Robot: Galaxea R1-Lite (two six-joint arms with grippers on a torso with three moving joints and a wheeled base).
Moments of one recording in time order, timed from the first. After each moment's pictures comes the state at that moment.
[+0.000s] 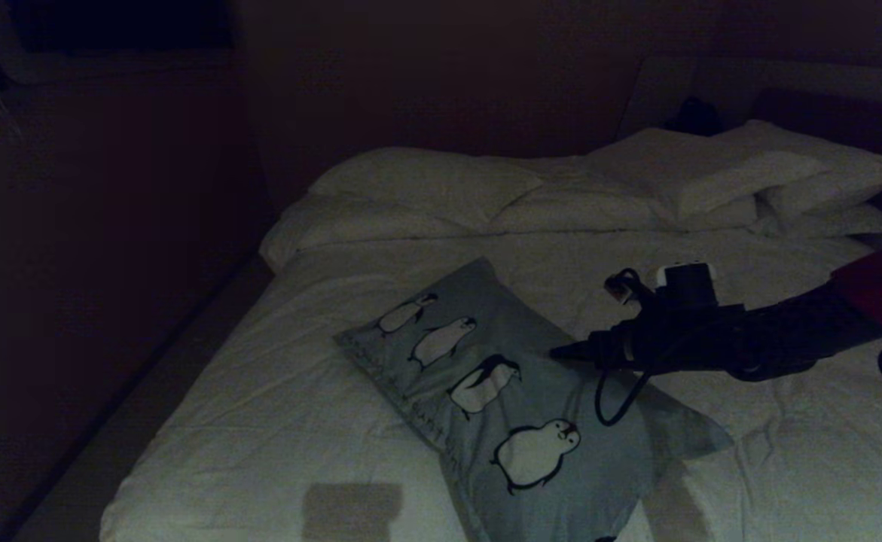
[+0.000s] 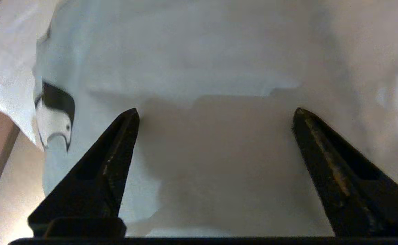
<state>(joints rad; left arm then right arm) 0.00 0.00 0.00 0.00 0.01 0.00 0.21 2.13 -1.16 -0.32 0.44 0.10</state>
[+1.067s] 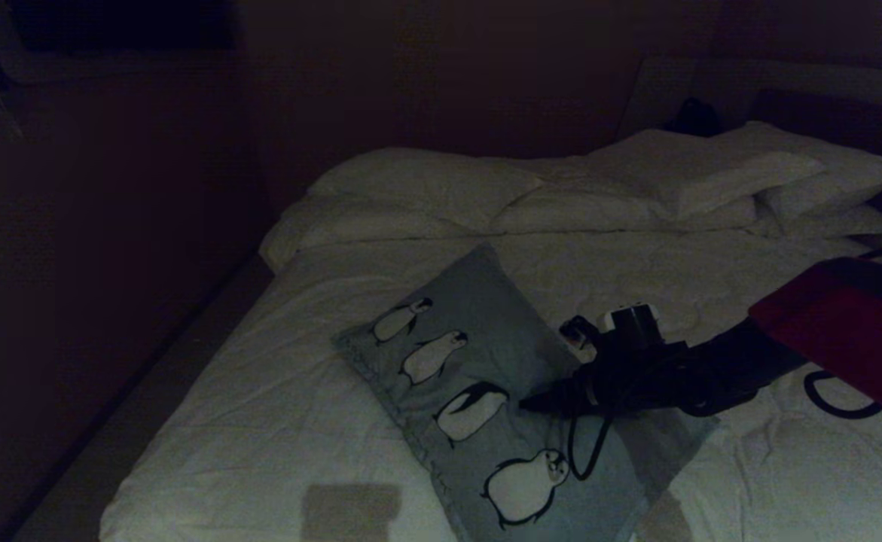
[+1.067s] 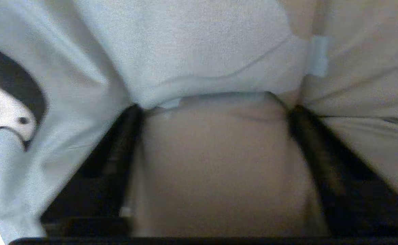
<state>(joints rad) 0.00 0.00 0.00 0.00 0.01 0.00 0.32 2.25 -1.13 -0.32 0.43 0.04</state>
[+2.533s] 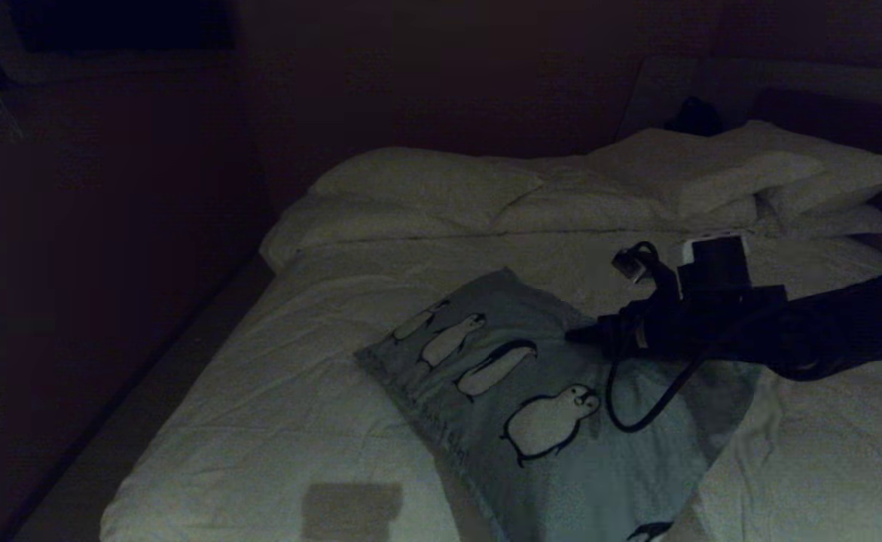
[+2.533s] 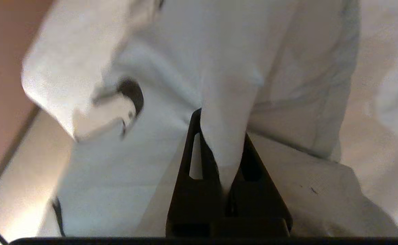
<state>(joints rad) 0.00 0.00 0.00 0.00 0.01 0.00 0.26 1.92 -1.08 -0.31 0.43 0.10</state>
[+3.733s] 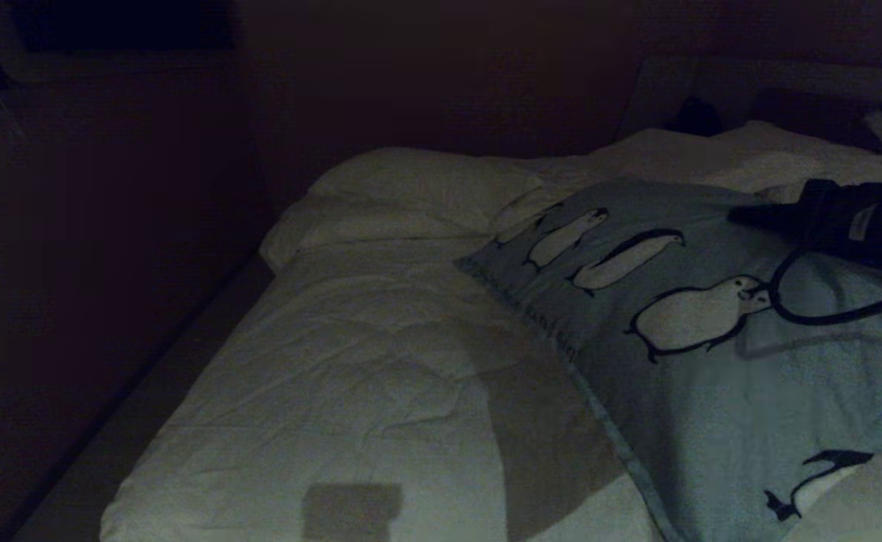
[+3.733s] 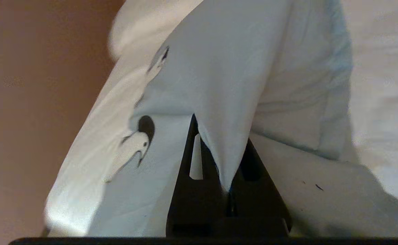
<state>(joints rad) 0.00 0.00 0.00 0.00 0.01 0.00 -0.01 1.48 -1.10 -0.21 0.36 0.33</state>
